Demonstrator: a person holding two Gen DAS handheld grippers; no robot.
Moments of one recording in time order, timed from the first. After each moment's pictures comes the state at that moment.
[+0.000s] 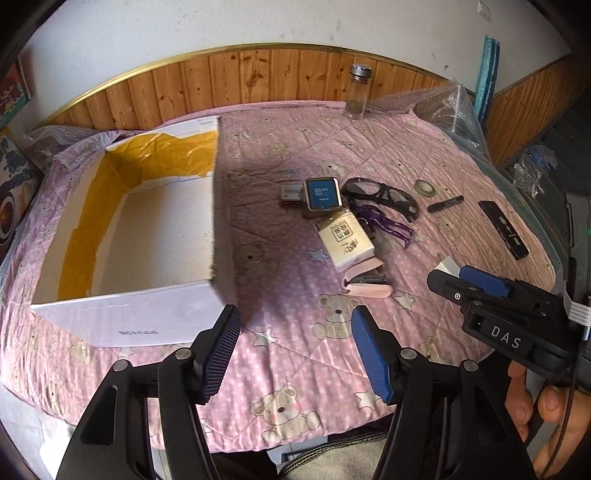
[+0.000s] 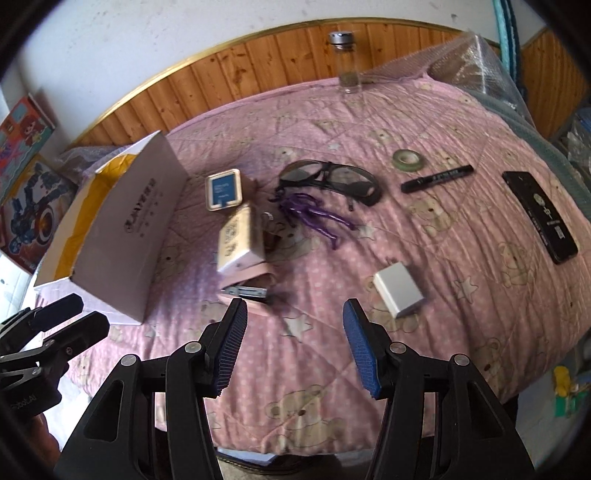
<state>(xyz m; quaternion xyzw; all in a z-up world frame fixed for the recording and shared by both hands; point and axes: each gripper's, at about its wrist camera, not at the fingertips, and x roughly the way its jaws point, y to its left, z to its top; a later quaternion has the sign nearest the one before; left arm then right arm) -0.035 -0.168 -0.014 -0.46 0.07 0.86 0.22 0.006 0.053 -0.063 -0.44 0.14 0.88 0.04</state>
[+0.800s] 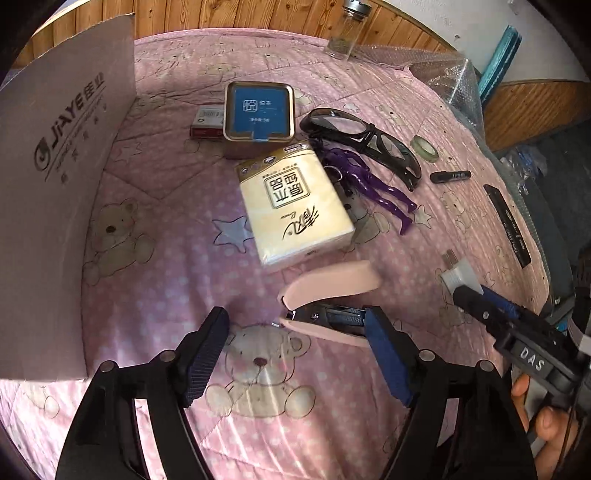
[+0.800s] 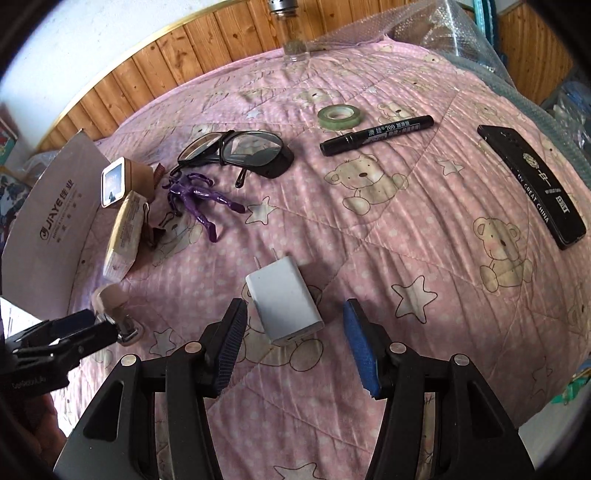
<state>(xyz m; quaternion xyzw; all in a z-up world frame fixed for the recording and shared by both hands) -0.099 -0.101 -0.125 -0.55 0.01 0.80 0.26 -0.018 0.131 -0.129 -0.47 0.15 0.87 0.06</state>
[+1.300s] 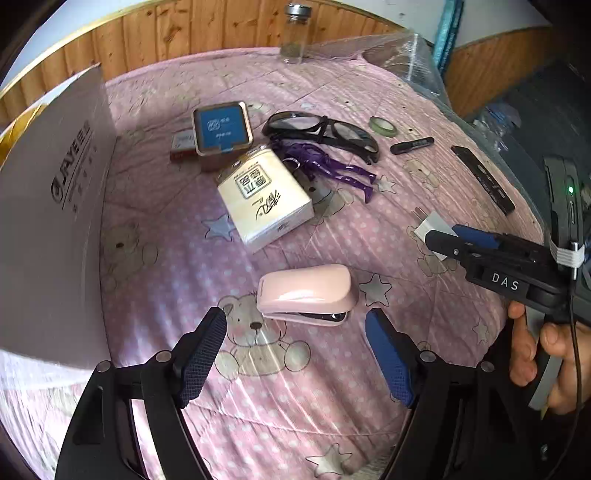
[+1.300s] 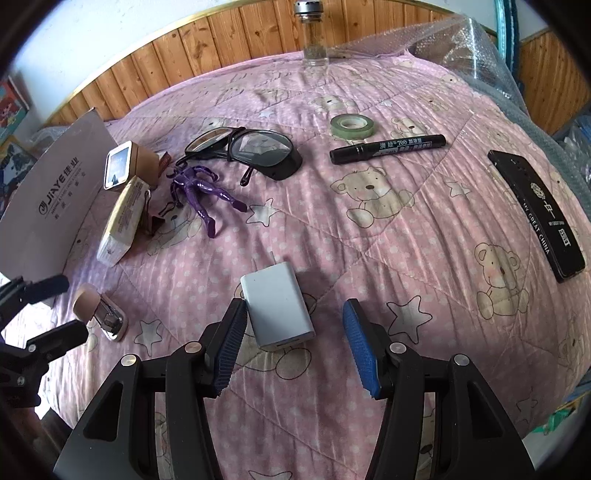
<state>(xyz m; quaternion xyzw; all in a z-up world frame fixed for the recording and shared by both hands) -0.067 -0.094 -0.105 -0.47 0.11 0.81 0.33 -0.021 0.131 -0.131 -0.47 0.10 0.88 0.04</state>
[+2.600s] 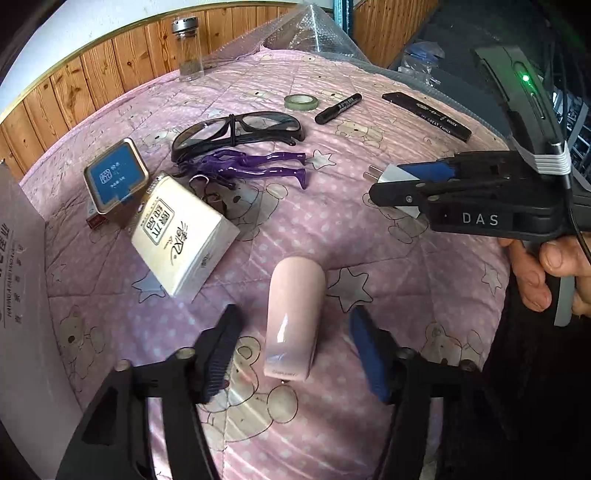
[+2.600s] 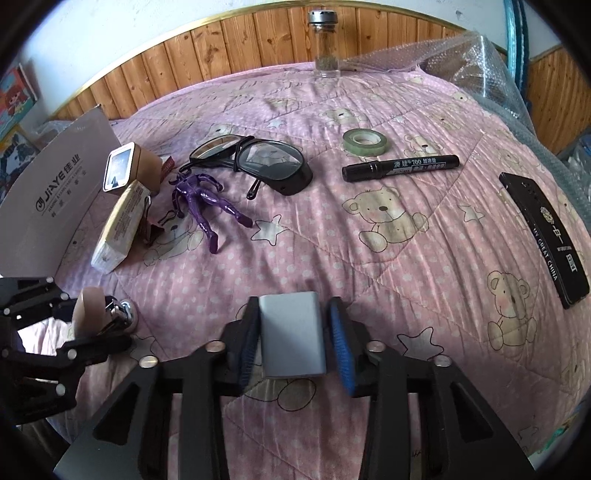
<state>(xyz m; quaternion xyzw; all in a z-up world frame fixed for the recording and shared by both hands) -0.065 -0.051 -0.130 -0.42 0.21 0.77 0.43 -0.033 0.128 -0.134 -0.45 0.08 0.89 0.04</state>
